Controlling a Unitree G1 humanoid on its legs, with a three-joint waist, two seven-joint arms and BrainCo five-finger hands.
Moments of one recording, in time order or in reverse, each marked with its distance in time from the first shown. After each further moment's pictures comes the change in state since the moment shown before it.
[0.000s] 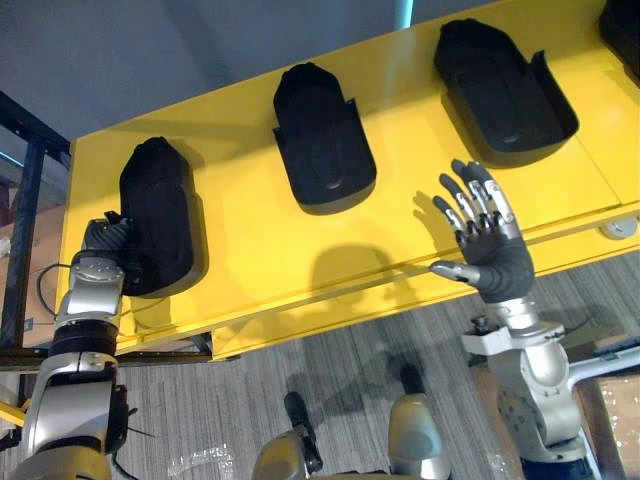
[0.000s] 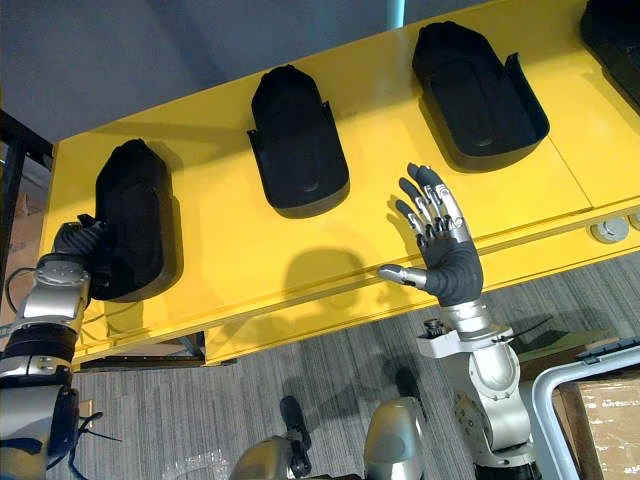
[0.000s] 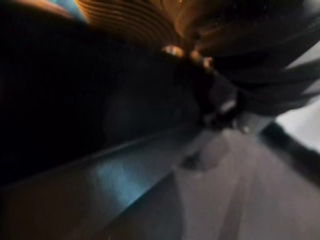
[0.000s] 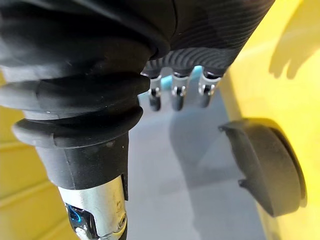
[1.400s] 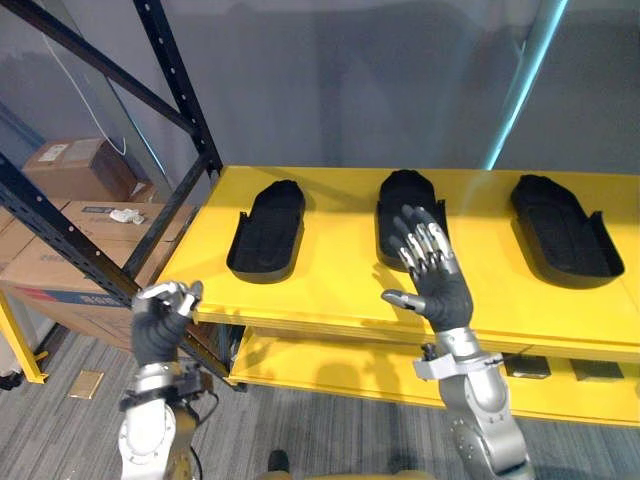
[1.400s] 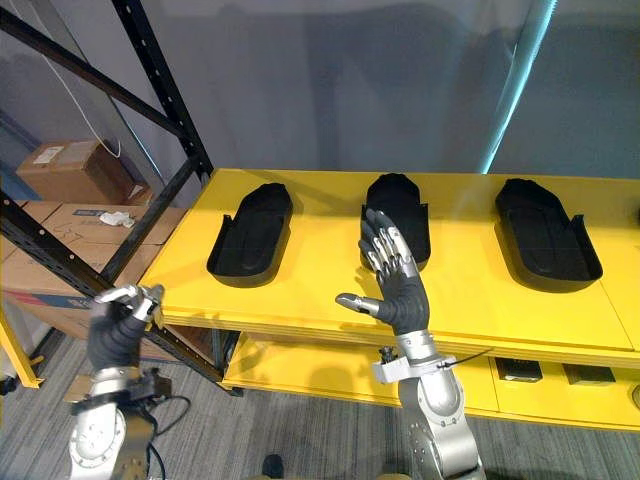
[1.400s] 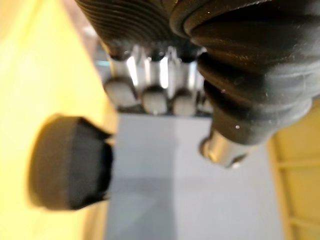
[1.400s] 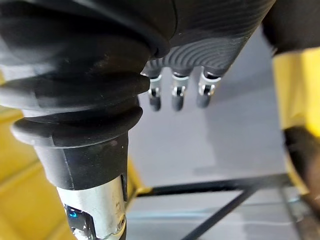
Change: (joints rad) left arm 1.014 -0.630 -0.009 -1.218 -0.293 -0.364 -0.066; right arm 0.123 0.176 0.211 0.116 -0.159 -0.046 -0.113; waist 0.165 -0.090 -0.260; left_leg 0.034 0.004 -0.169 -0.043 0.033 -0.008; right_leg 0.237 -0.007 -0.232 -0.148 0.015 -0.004
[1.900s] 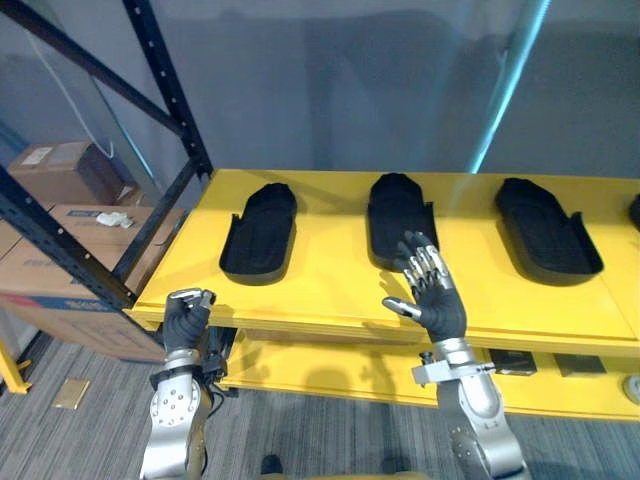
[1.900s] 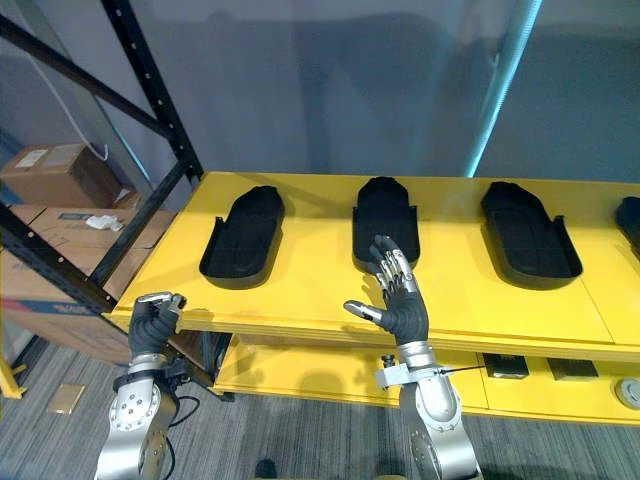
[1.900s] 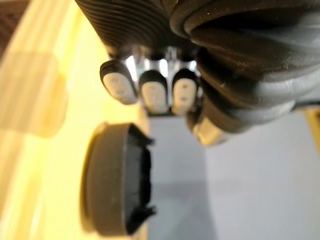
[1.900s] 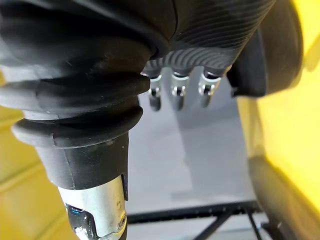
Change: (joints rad) left arm -0.268 0.091 0.020 0.386 0.078 -0.049 0.180; right arm 0.023 -0.013 0.000 0.089 0.011 -0.005 -0.001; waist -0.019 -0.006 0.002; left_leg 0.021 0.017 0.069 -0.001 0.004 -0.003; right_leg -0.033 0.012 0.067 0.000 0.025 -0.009
